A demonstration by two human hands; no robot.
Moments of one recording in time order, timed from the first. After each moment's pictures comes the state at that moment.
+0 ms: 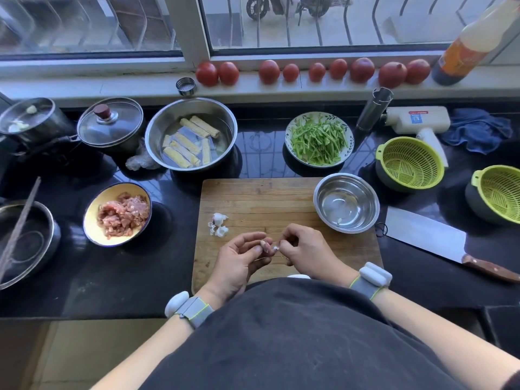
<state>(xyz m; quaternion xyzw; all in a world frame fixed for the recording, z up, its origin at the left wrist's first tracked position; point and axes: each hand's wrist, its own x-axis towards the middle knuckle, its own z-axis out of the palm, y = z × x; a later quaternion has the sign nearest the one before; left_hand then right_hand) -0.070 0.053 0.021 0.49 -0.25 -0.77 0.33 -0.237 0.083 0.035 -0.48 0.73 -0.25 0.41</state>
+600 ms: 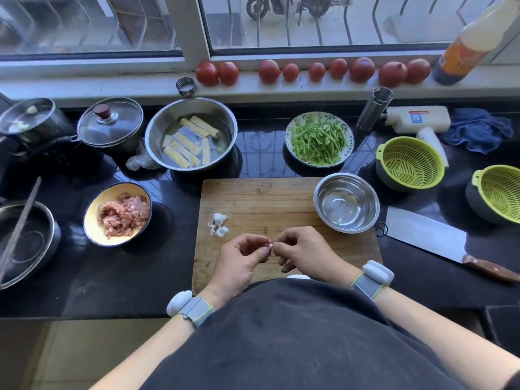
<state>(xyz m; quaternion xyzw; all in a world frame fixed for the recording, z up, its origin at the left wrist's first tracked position) -0.066 0.054 0.020 0.51 -0.42 -0.69 0.30 -0.236 0.082 0.042 -0.40 0.69 -0.28 0.54</state>
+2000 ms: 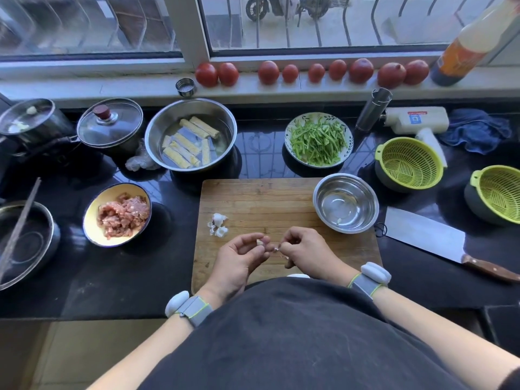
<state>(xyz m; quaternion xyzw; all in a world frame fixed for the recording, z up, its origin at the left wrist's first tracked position) -0.069 0.053 0.019 0.49 -0.24 -0.77 0.33 -0.238 0.083 0.034 -0.39 0.73 -0.27 0.50</state>
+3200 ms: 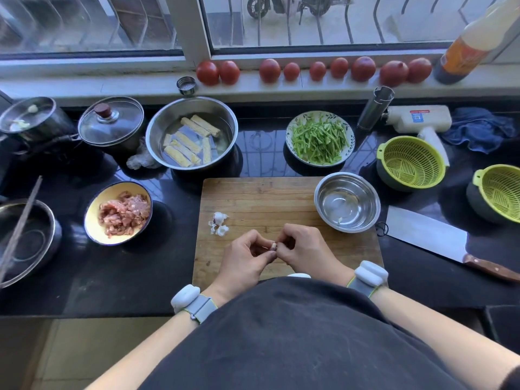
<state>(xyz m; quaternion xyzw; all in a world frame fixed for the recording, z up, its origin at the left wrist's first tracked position) -0.072 0.054 0.027 0.53 -0.56 -0.59 0.23 -0.236 0.084 0.031 -0.57 0.70 -0.25 0.34</state>
